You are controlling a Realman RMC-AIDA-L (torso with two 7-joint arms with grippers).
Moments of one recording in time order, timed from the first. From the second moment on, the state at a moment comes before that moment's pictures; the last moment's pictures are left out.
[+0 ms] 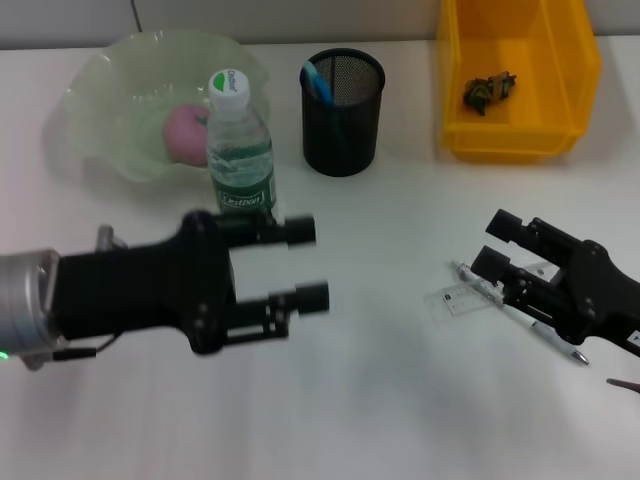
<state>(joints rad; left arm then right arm) -0.31 -2.05 1.22 0.76 1.39 1.76 -1.27 0.29 2.07 -0.75 -0.25 -1.56 -1.79 1.03</state>
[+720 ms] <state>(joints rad) -0.34 -2.05 1.12 0.76 1.66 1.73 -1.32 0.27 2.07 -0.75 -0.43 -1.72 -1.82 1.17</state>
